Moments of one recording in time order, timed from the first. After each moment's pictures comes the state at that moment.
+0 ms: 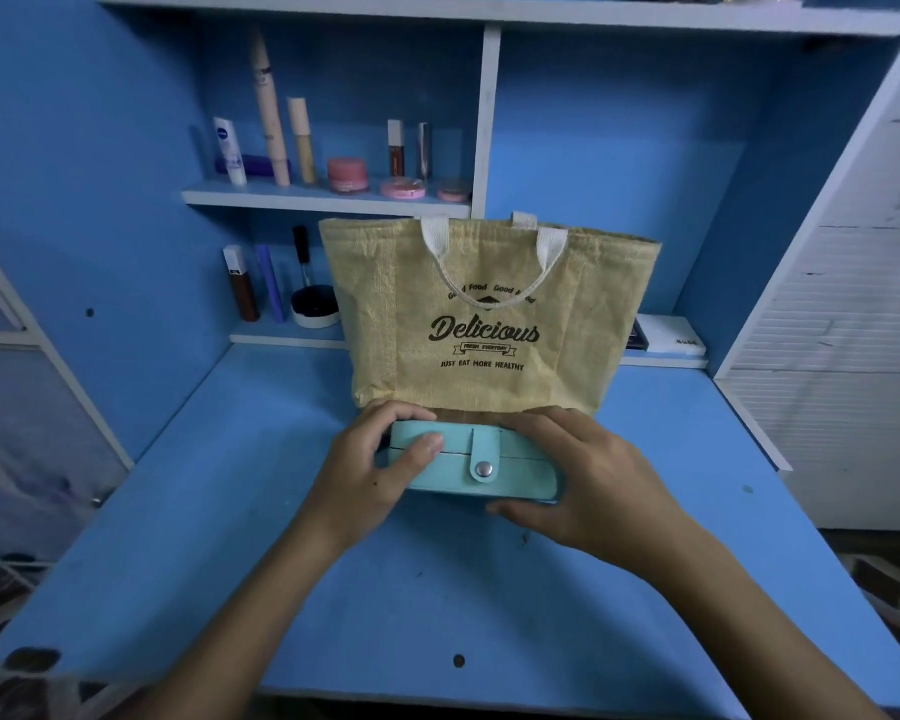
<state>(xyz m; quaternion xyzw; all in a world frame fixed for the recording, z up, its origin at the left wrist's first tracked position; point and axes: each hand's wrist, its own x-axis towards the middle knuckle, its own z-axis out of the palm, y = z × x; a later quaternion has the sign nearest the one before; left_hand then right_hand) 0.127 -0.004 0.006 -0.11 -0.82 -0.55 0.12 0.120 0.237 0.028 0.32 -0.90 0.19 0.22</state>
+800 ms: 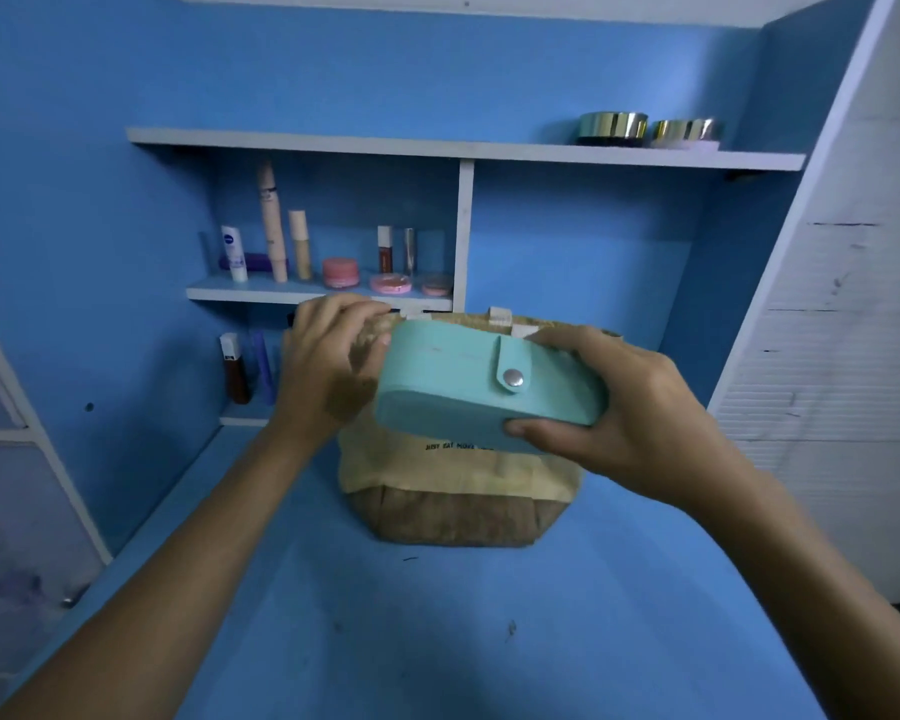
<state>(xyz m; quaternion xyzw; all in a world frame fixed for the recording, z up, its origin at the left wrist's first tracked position) 0.019 -0.035 0.112 -0.14 -0.86 -0.21 0.45 0.098 0.252 0.157 0.32 -0.86 0.29 0.27</state>
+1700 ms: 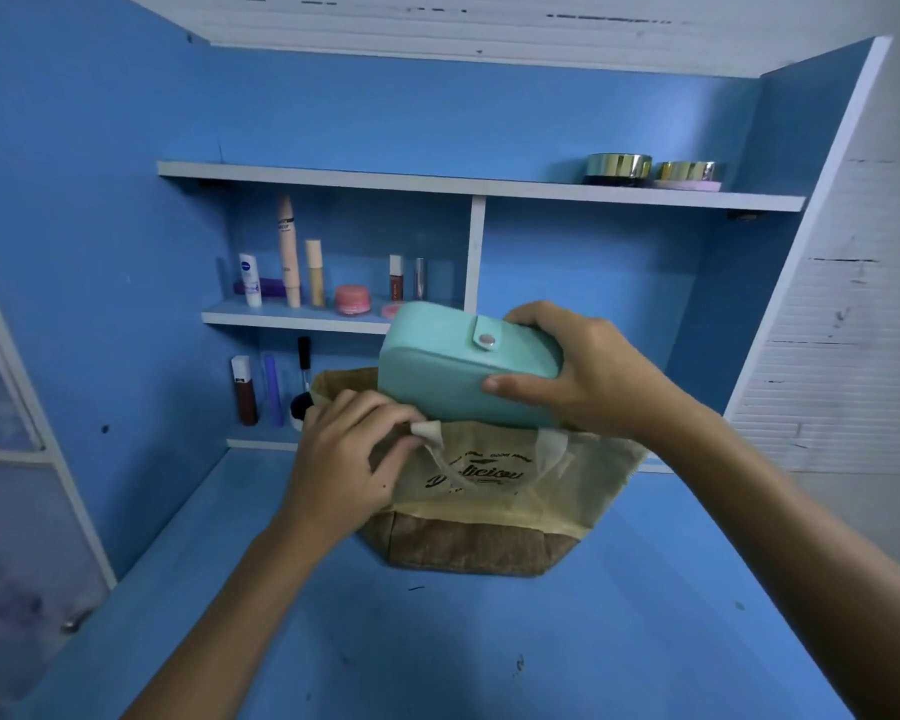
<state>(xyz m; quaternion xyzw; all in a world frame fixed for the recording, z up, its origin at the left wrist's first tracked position) 0.070 -0.020 0.087 -0.21 -0.83 -0.20 0.47 0.043 0.228 0.196 0.28 -0.91 0.26 0.17</state>
